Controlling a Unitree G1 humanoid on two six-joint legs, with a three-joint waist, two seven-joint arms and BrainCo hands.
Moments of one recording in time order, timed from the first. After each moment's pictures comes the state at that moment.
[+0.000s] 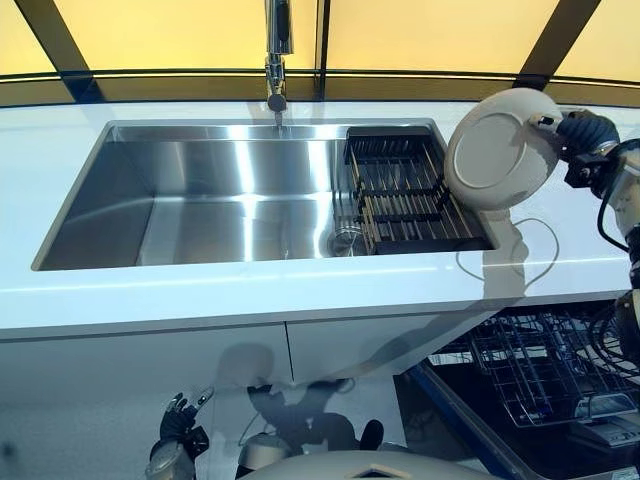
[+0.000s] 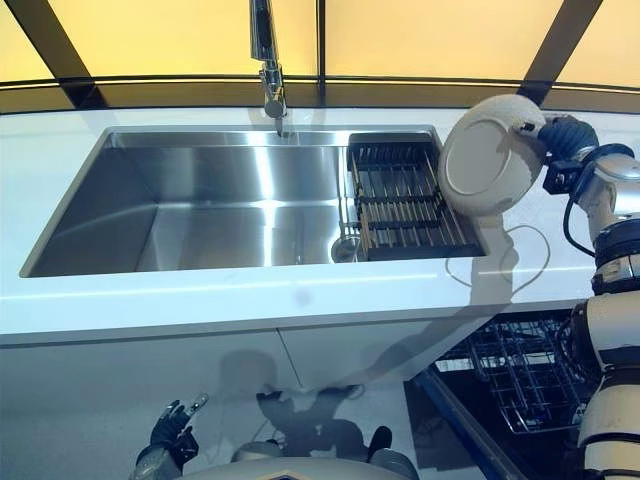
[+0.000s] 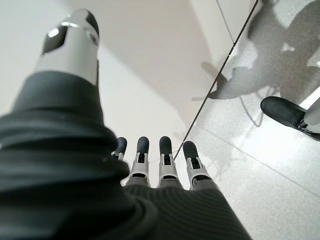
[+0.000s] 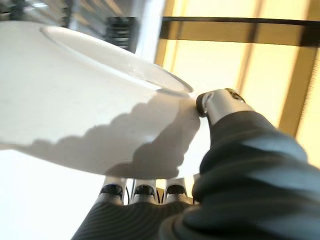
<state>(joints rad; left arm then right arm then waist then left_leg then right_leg) 0.08 0.26 -0.01 1.15 -0.63 -0.27 0.05 -1.08 -0.92 0.37 1.04 0.75 0.22 0.30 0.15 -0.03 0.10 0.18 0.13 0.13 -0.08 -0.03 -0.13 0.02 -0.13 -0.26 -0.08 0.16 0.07</state>
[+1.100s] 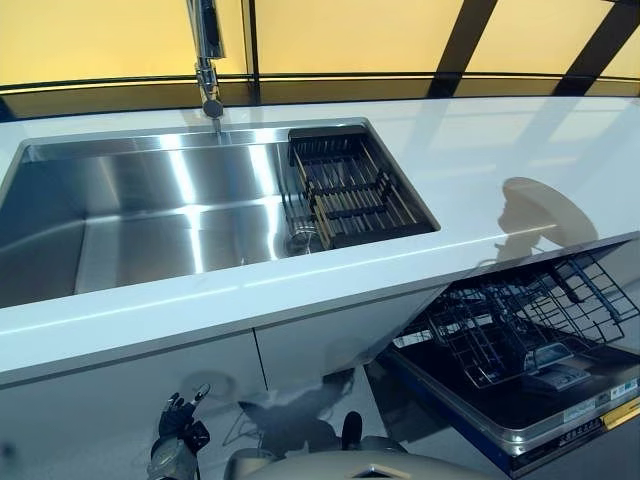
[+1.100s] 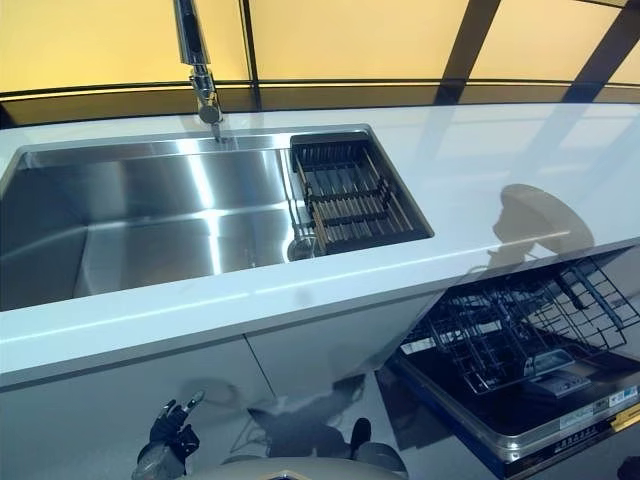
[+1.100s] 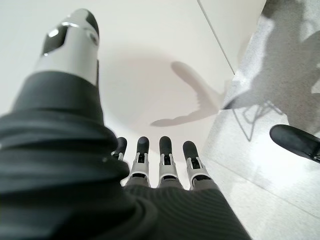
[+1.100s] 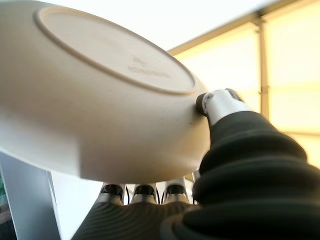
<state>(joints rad) 0.04 0.26 -0.02 1.16 -0.70 -0.27 0.08 -1.02 -1.28 0.62 0.94 -0.23 0.09 -0.04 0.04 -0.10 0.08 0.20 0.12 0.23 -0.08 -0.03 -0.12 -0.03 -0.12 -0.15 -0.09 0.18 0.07</state>
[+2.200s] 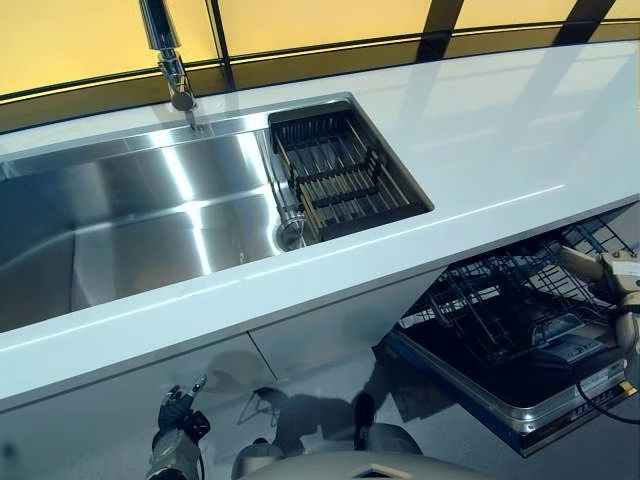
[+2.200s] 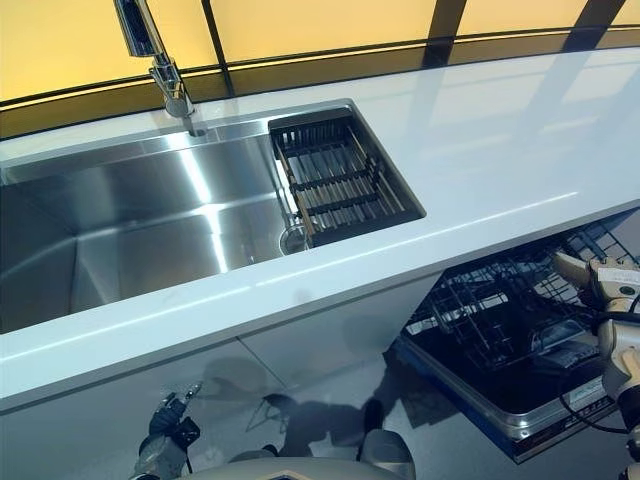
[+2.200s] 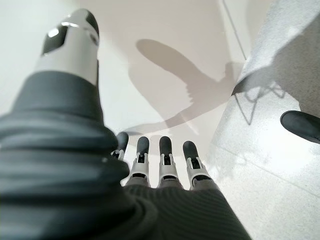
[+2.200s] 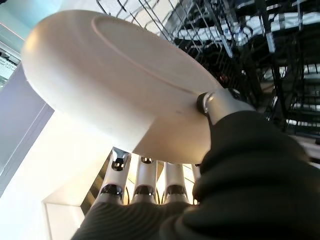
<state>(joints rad) 0.03 0.25 0.03 1.13 -0.73 -0.25 0.12 -0.16 -1.03 0.24 0.68 -0.76 0.15 -0.30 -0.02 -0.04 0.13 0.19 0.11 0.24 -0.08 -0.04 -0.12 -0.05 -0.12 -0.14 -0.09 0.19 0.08</state>
